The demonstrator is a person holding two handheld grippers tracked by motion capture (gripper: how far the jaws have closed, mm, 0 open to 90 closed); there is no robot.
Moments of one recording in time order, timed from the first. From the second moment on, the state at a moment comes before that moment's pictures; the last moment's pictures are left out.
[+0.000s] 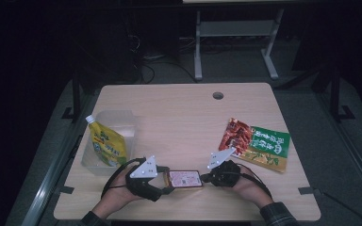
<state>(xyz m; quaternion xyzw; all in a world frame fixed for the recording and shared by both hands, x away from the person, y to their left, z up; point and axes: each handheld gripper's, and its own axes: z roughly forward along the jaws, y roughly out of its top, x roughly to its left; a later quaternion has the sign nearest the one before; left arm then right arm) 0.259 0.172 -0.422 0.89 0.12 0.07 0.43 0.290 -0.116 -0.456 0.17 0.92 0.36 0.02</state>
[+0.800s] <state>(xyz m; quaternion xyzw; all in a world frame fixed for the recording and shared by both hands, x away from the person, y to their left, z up) 0.284 0.143 -0.396 0.86 0.09 0.05 0.50 0.291 -0.113 -0.461 0.16 0.92 0.35 0.01</state>
